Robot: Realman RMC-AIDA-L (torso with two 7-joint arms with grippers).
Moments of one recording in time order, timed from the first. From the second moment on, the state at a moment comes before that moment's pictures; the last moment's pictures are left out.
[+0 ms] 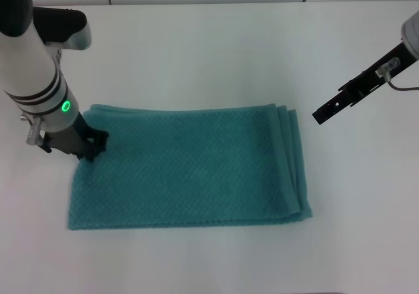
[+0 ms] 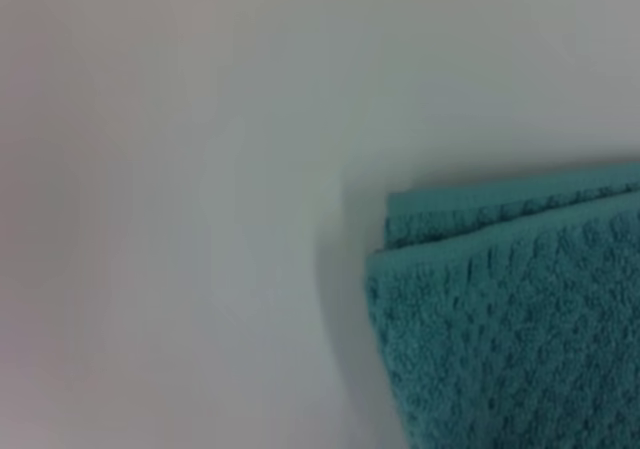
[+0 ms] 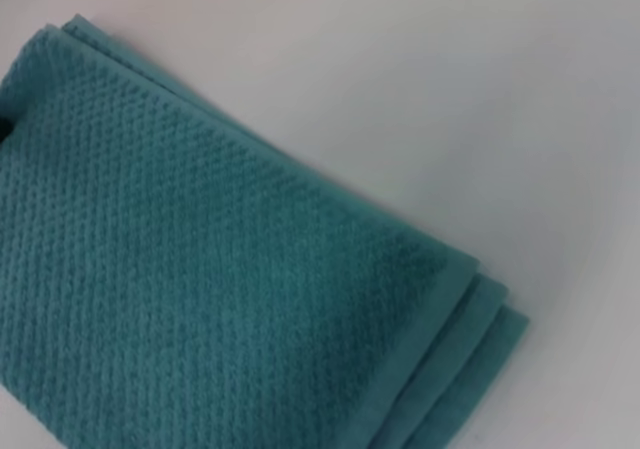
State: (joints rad) left arm -0.85 -2.04 1.51 0.72 -0.35 -1.23 -0.14; right arm 0.86 2.03 -0.97 -0.95 0.42 1.63 -0.69
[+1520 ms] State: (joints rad) left arm -0.86 -2.05 1.35 0.68 -1.23 -1.26 0.45; right arm 0.86 2.03 -0.97 -0.94 0.44 1.61 -0.70
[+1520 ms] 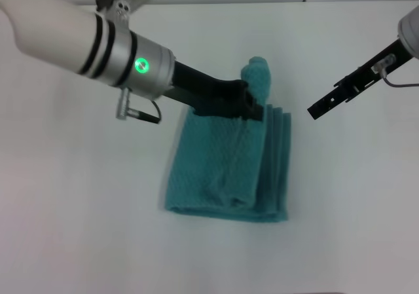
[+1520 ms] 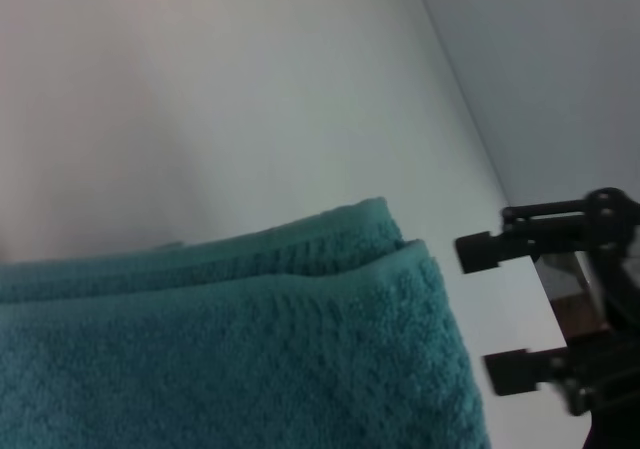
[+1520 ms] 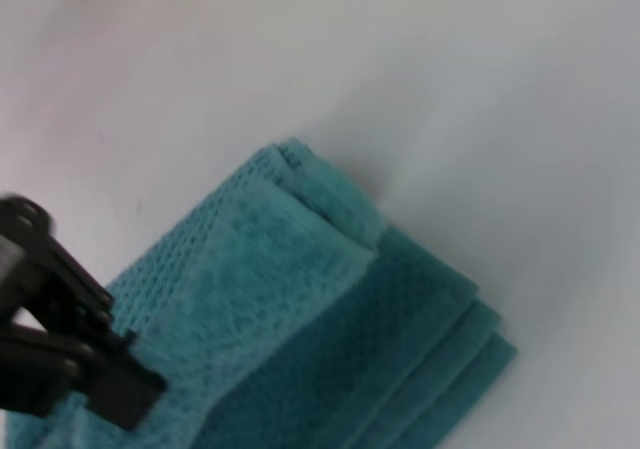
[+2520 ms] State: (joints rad) left arm -0.91 -2.06 1.37 0.37 -1.45 -1.11 0.68; right arm 0.88 2.03 -0.97 -0.94 0.44 1.60 -0.70
